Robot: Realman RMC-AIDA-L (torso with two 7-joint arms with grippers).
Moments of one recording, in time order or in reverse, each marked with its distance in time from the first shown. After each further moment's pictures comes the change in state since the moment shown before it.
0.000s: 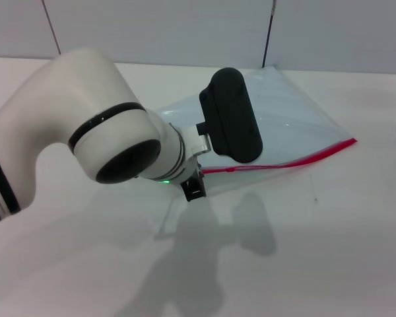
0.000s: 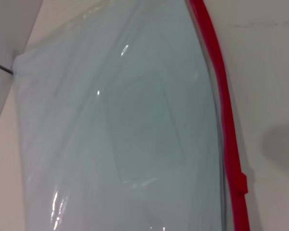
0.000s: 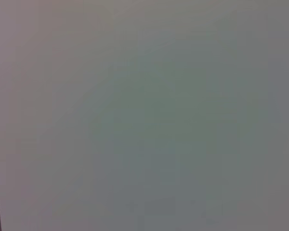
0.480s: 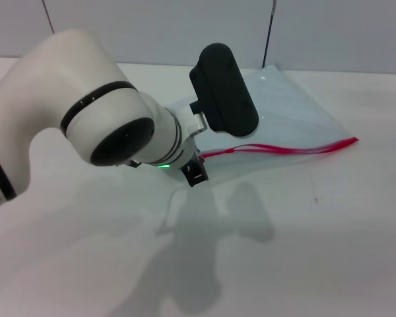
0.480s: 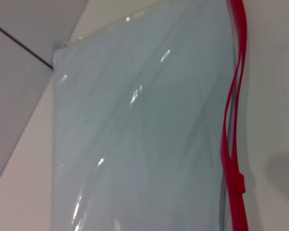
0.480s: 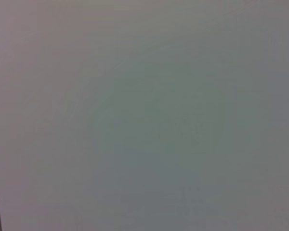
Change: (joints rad) left arm -0.003 0.001 -0.063 -0.009 0.000 0.000 -0.052; right arm -0.002 0.000 0.000 0.000 0.000 0.000 0.000
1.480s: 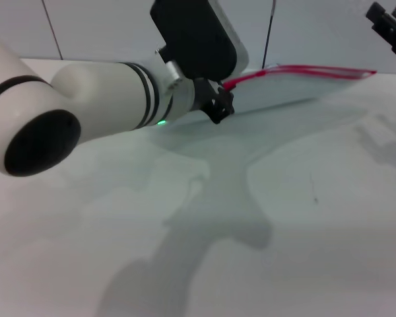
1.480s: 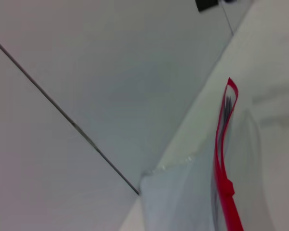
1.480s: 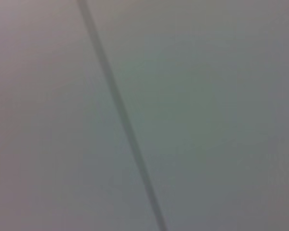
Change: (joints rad) left arm 0.237 0.003 -0.125 -0.289 0.000 0.283 0.115; right arm -0.021 -0.192 0.003 -0.175 -0.580 -0.047 0.627
